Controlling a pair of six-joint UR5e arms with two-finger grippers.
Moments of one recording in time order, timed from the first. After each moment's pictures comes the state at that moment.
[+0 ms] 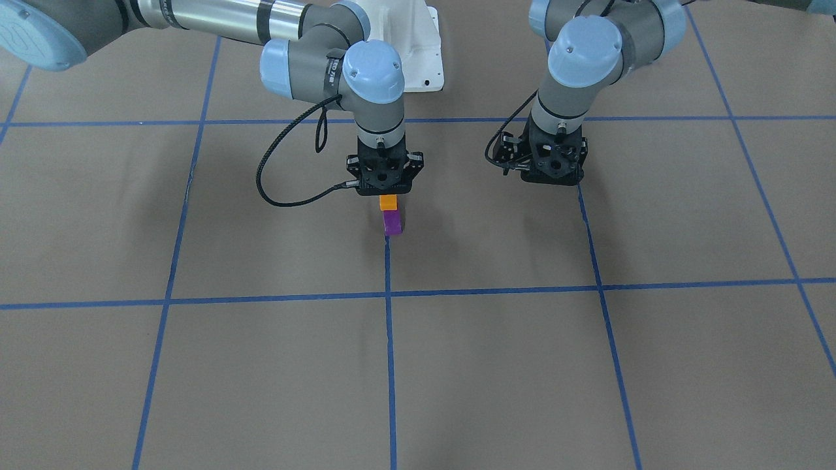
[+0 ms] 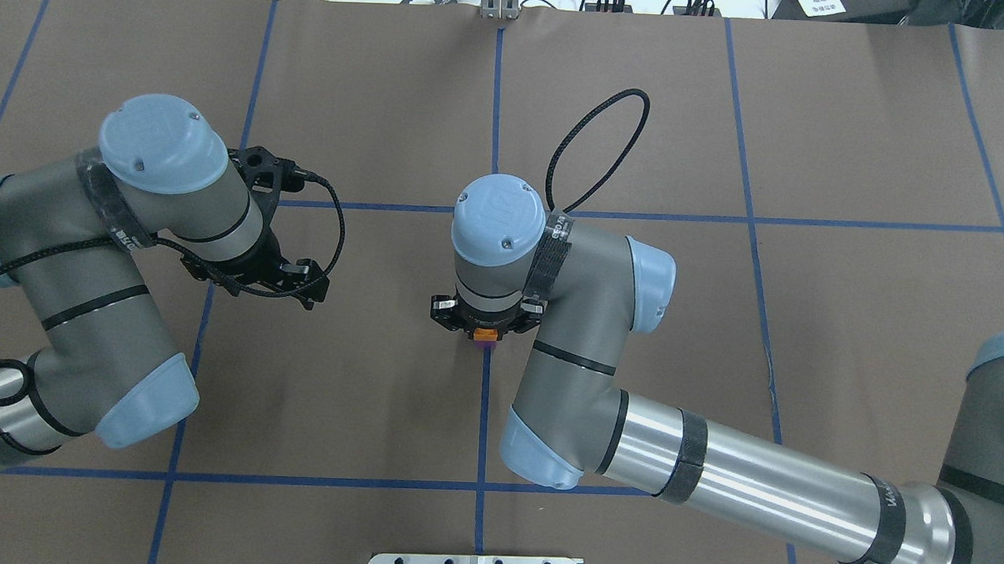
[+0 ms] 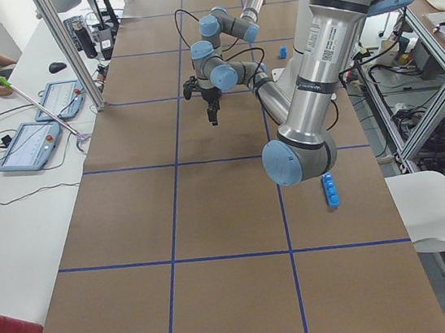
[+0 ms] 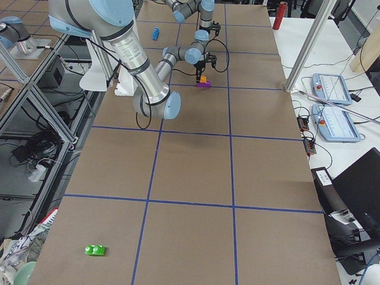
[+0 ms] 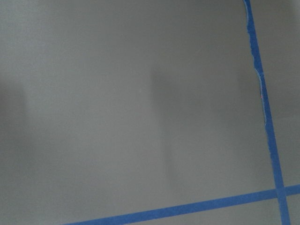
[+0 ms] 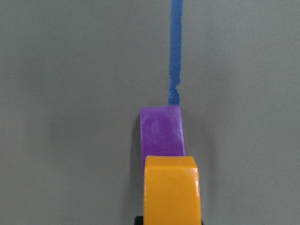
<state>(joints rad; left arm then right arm) -0.66 -2.00 -1.89 -1.43 -2.04 -0.90 0.45 -0.74 1.49 -1.56 1.92 1.25</state>
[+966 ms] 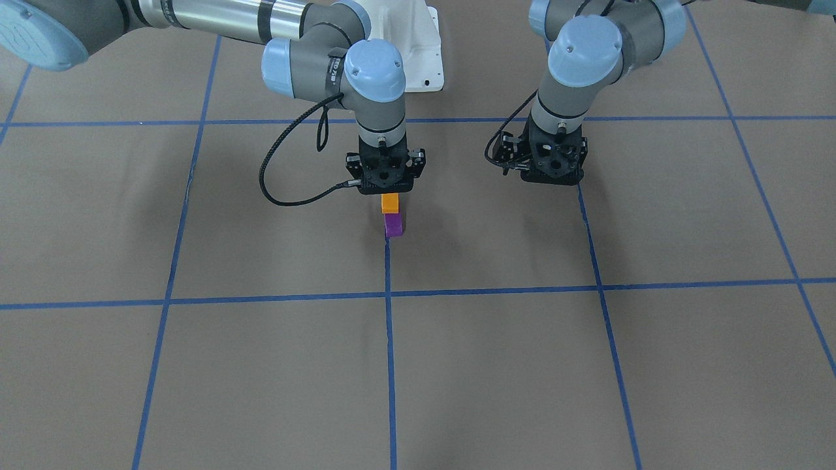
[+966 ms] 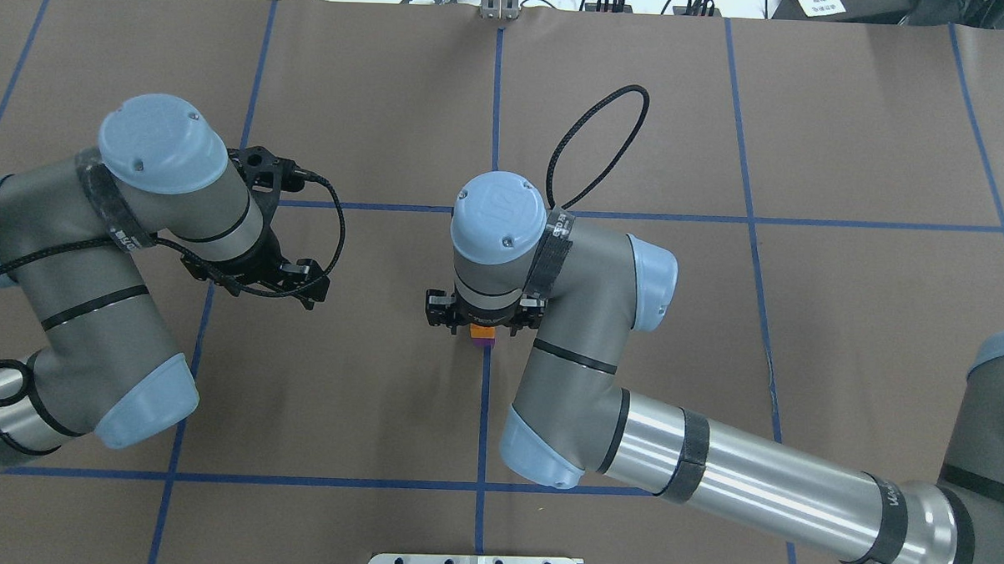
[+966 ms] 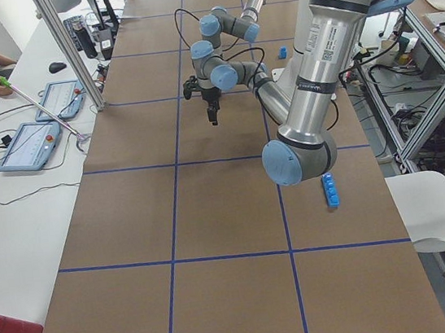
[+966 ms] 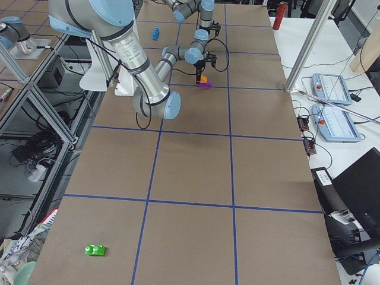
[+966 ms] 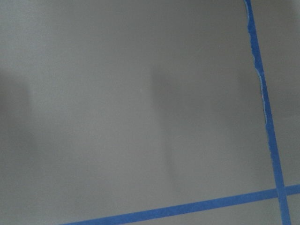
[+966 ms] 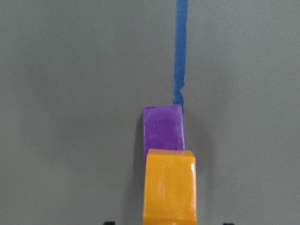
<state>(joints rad) -0.66 -2.00 -1.90 -1.43 -2.04 -0.90 0.46 -0.74 1.51 -1.57 1.92 1.24</state>
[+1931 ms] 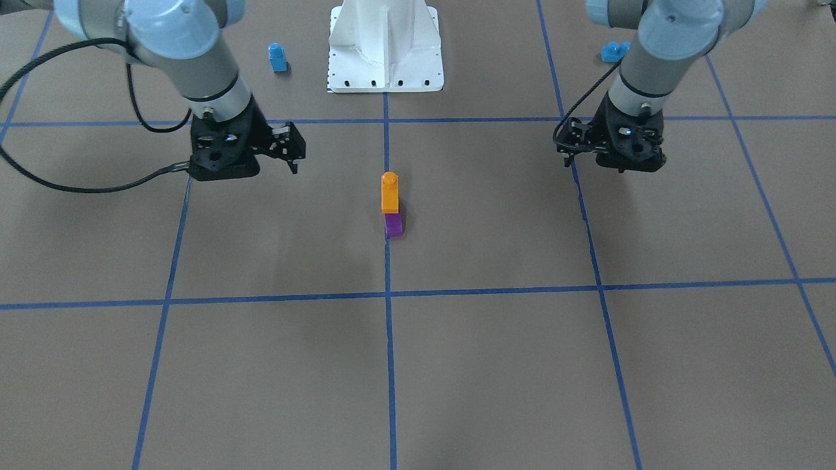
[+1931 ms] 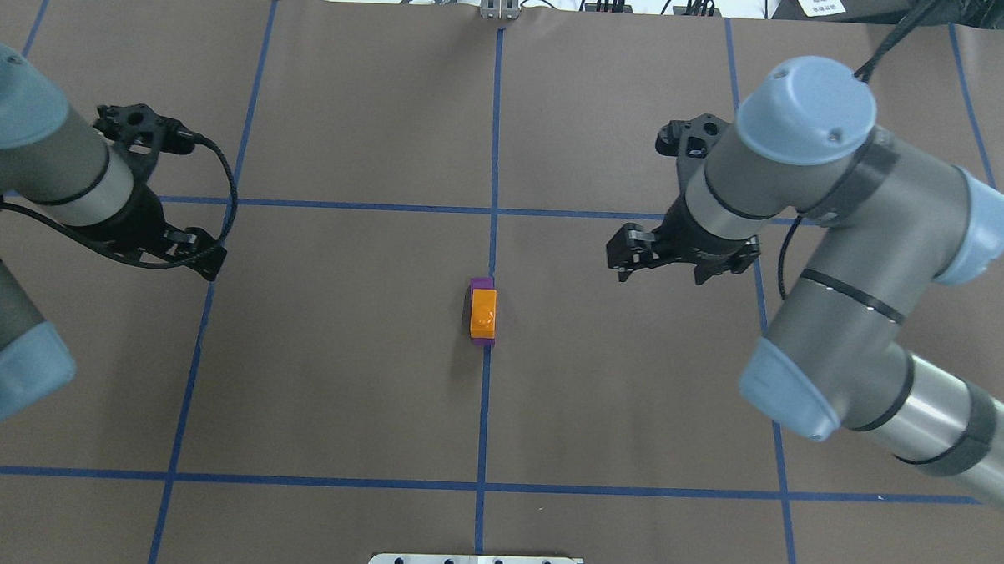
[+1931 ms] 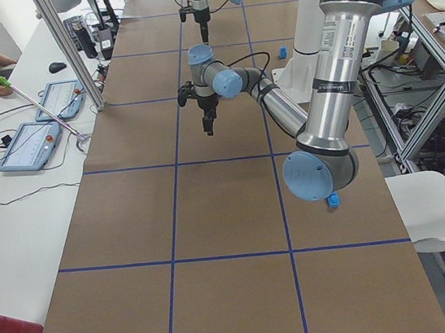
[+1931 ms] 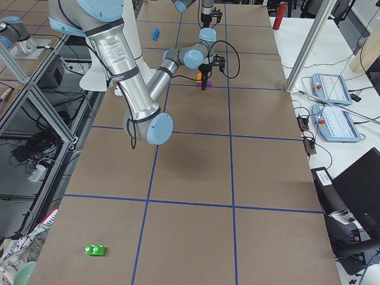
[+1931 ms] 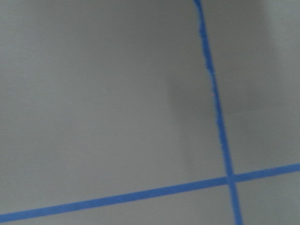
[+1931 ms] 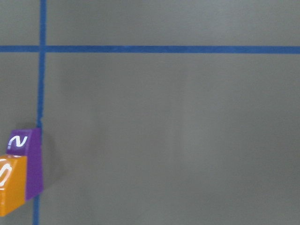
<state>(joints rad) -0.85 -1.79 -2.04 -1.44 -2.12 -0.67 0.75 -1.15 1.96 -1.70 2.10 0.98</state>
